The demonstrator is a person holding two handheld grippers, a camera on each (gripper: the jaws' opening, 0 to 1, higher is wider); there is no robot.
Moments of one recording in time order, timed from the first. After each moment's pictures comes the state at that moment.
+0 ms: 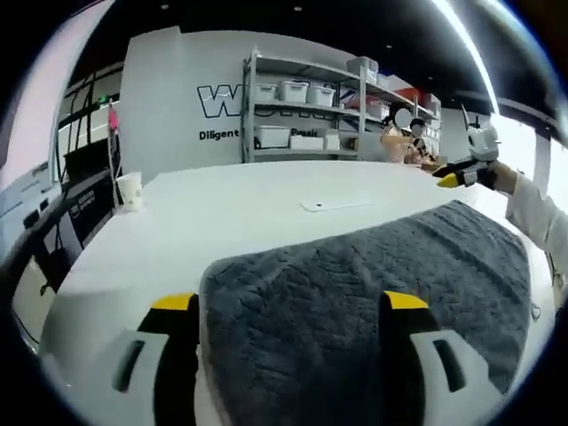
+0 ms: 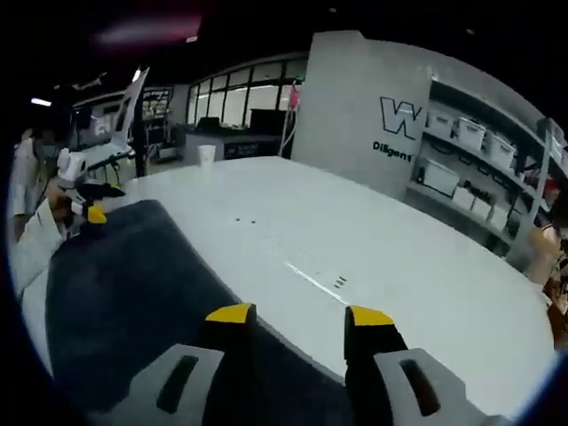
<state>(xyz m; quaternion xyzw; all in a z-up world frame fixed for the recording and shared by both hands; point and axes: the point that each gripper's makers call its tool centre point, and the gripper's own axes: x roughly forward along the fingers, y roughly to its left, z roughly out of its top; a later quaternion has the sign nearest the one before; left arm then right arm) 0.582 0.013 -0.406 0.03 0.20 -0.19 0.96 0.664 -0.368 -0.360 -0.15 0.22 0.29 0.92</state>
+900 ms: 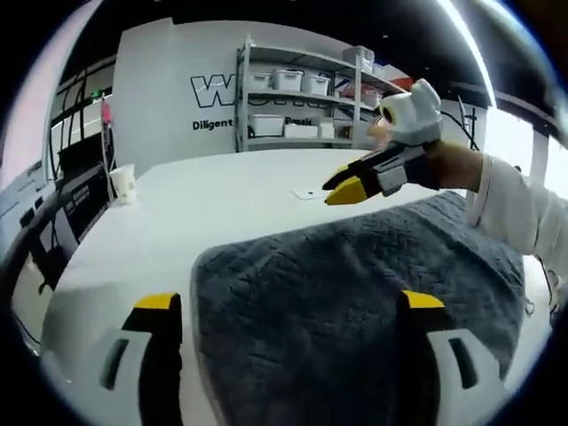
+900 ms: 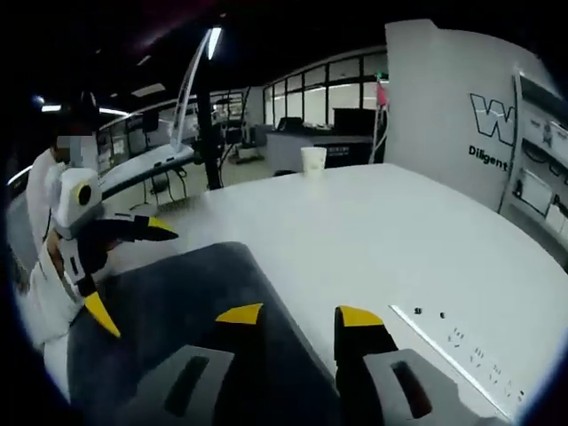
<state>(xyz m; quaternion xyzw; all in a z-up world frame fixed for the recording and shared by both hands) 0.572 0.005 -0.412 0.03 0.23 -0.20 0.95 0.687 -0.086 -0.394 -0.12 0.24 0.47 0.84</state>
